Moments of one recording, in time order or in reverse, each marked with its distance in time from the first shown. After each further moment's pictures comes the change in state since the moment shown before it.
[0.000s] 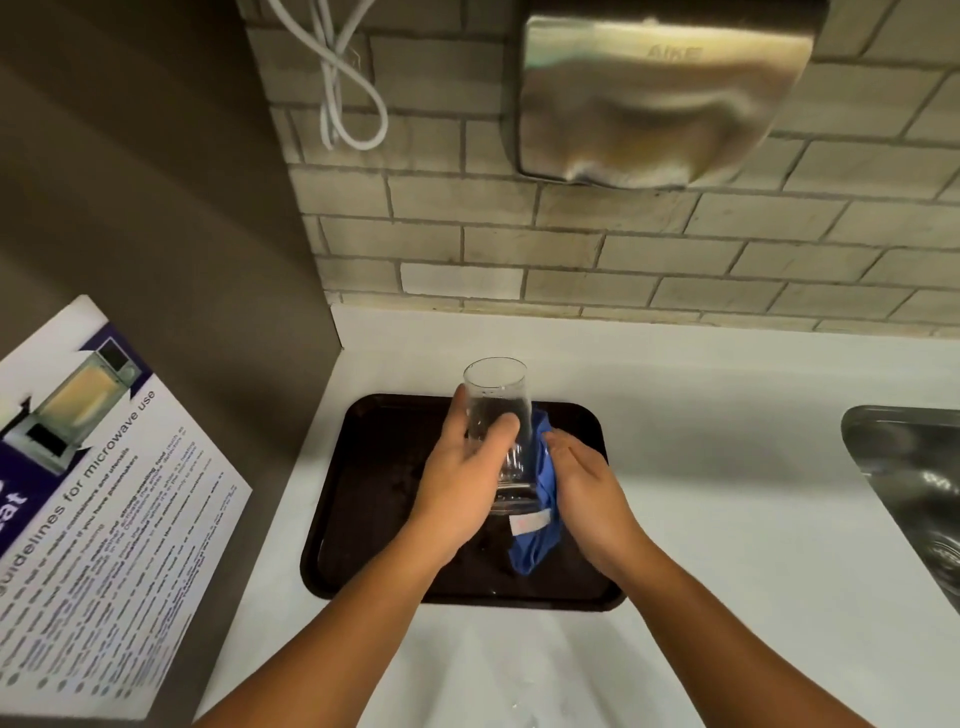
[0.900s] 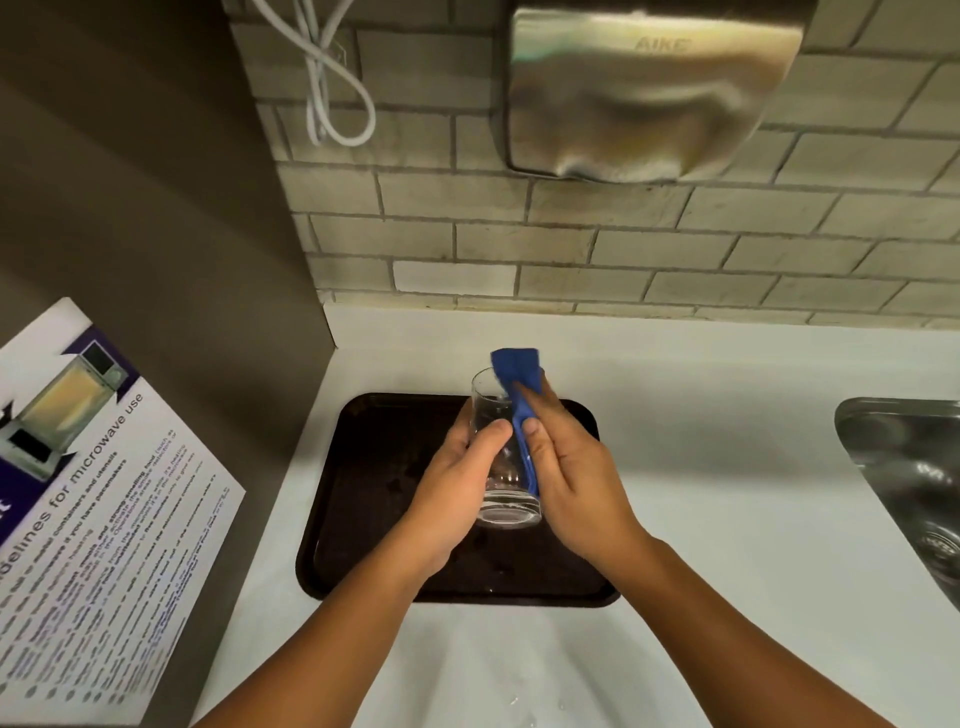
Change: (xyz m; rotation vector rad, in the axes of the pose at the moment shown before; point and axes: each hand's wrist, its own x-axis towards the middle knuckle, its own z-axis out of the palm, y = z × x) left_hand -0.003 -0.006 -0.004 -0.016 -0.161 -0.068; right_hand -0.007 -0.017 -0.001 -0.477 -0.017 -0.465
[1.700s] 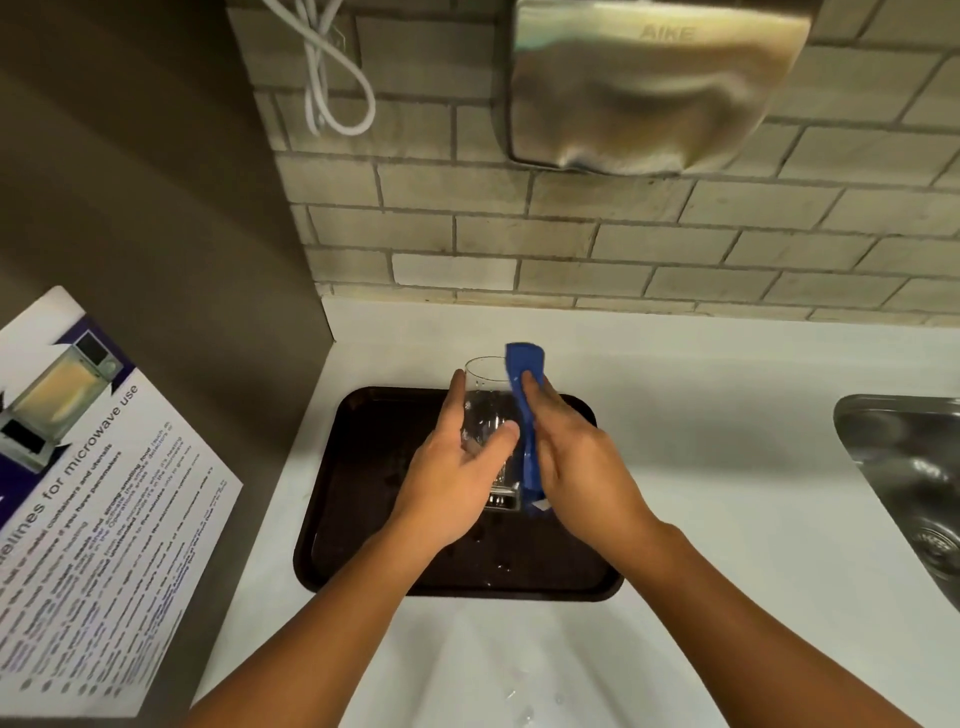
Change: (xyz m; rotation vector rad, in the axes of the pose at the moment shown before) left_hand 0.003 0.001 -0.007 0.337 0.122 0.072; right_hand 0.007 0.003 -0.012 -0.325 -0.079 -0.028
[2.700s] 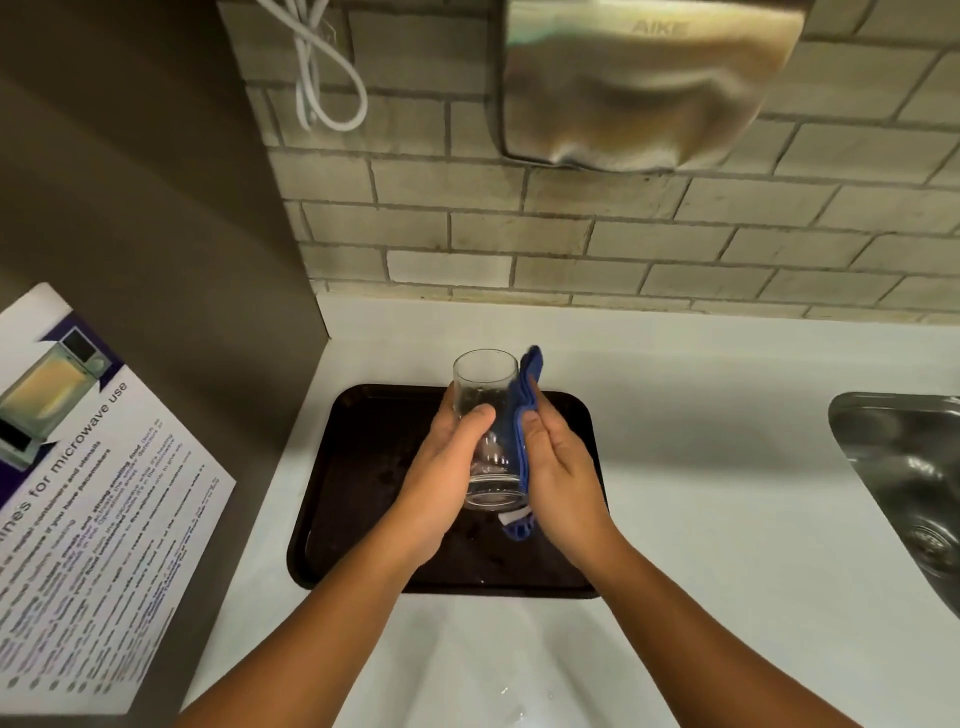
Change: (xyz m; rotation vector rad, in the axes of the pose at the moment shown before) left_hand 0.001 -0.001 0.007 -0.383 -0.076 -0.155; right_hand -0.007 -0.011 0.028 0.748 0.103 0.331
